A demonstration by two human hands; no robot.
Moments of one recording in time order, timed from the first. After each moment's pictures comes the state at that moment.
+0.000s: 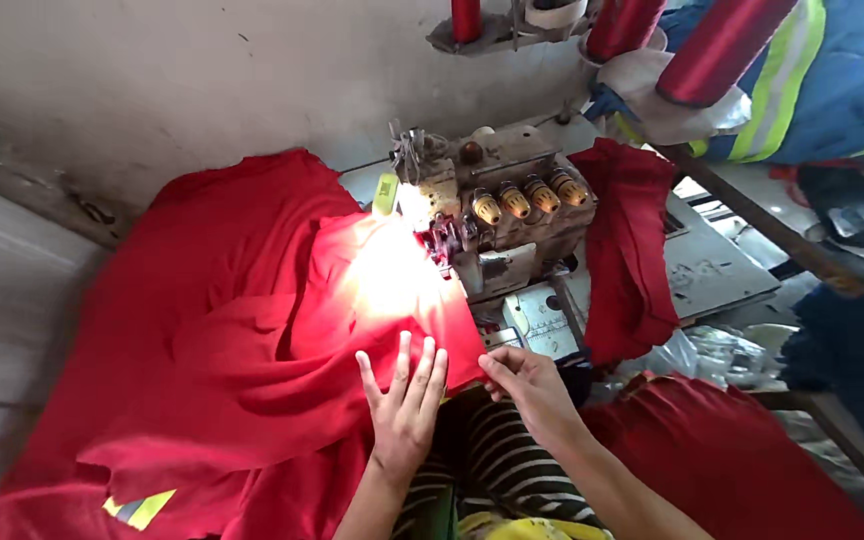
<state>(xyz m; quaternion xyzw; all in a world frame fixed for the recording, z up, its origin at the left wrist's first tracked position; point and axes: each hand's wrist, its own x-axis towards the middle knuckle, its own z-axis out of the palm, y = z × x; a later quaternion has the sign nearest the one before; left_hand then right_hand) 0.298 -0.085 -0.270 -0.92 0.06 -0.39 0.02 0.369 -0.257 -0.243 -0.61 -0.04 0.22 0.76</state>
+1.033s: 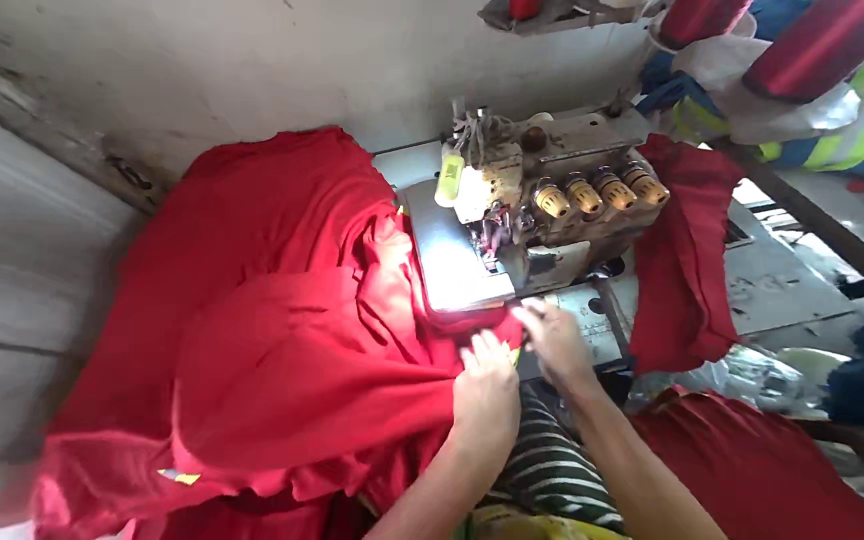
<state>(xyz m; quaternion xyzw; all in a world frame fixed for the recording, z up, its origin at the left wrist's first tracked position) 0.328 -0.148 -0.212 -0.97 -0.16 0.12 -0.12 0.414 -0.217 -0.261 -0.75 -0.09 0.11 0.64</state>
